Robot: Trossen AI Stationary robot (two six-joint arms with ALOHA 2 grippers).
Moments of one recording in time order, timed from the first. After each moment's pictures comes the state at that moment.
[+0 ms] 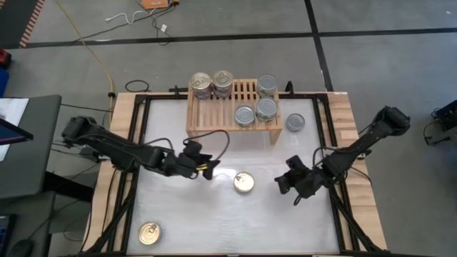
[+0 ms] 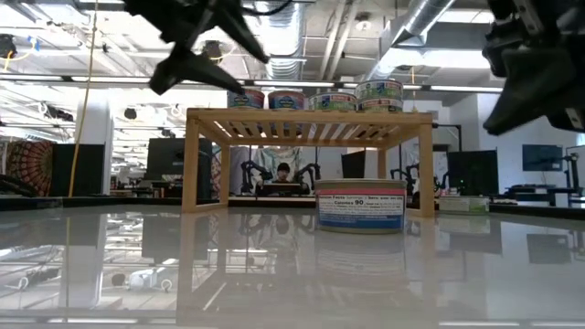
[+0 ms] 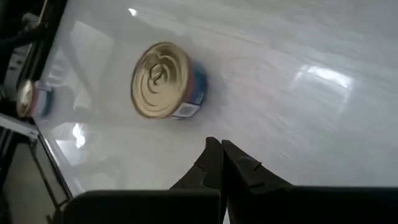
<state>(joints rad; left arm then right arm) -0.30 1.35 0.90 -0.12 -0.62 -1.07 0.60 1.14 0.63 -0.41 0.51 1.57</state>
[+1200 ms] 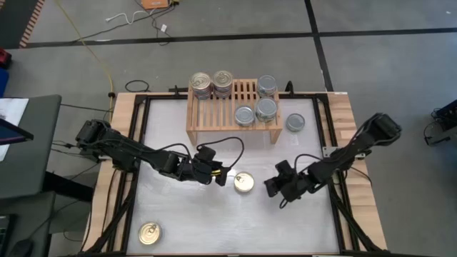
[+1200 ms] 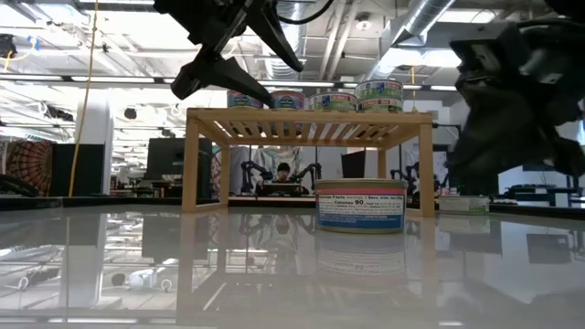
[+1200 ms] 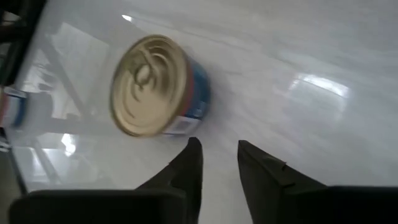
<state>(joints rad) -0.30 1.56 1.08 -0.16 -0.56 -1.13 0.55 1.40 0.61 -0.17 0.52 1.53</state>
